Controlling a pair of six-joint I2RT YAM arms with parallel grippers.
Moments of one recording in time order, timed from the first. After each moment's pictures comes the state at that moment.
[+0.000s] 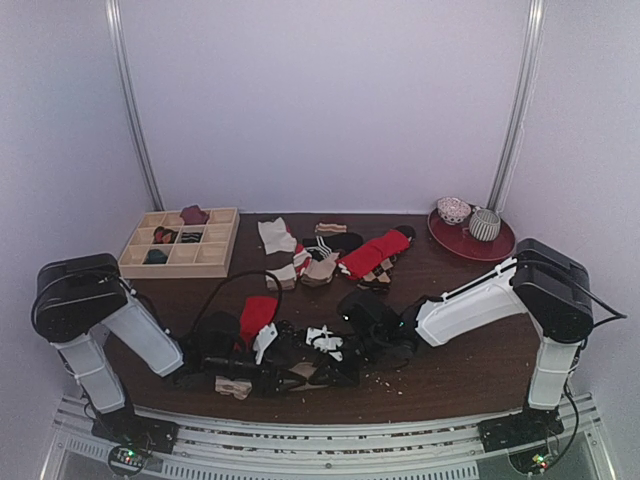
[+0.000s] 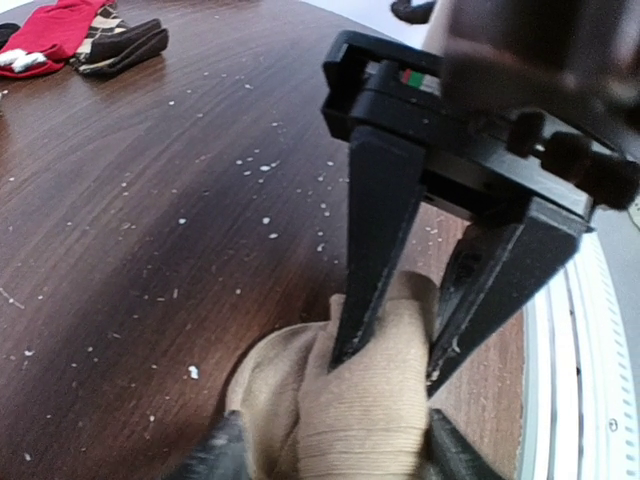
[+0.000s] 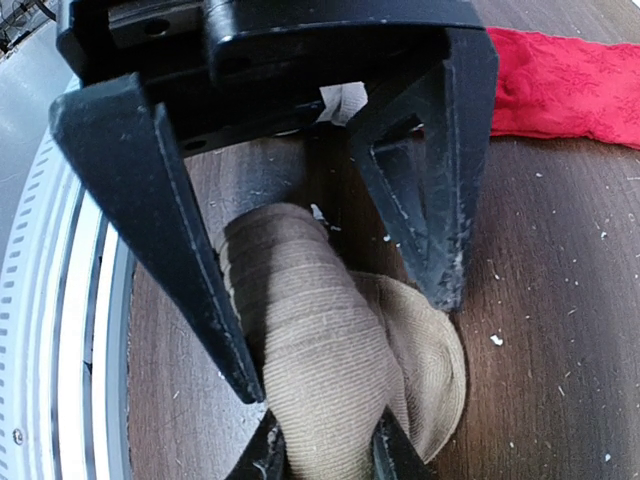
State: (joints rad) left arm -0.96 1.74 0.36 0.90 0.39 -0.15; right arm 1.05 1.89 0.95 0.09 -0.42 -0.20
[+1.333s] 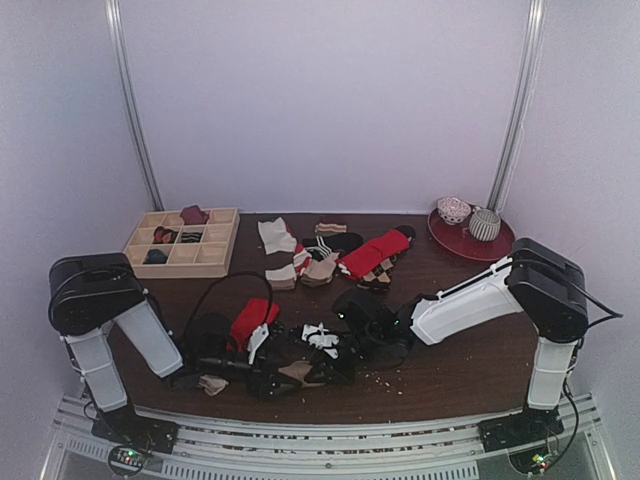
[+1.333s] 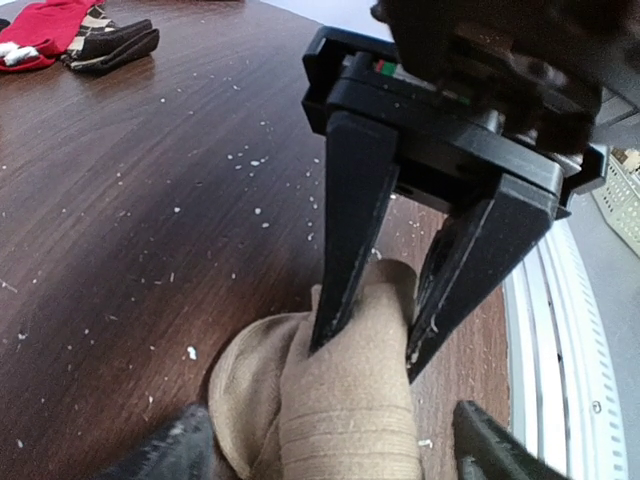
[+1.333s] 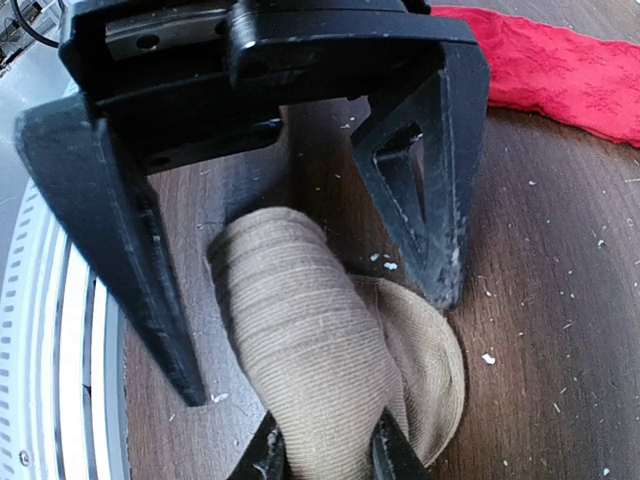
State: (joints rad) left arm -0.89 1.82 0.30 1.09 0.53 -0.18; right arm 1.05 1.92 0.99 0.07 -0.41 -0.16
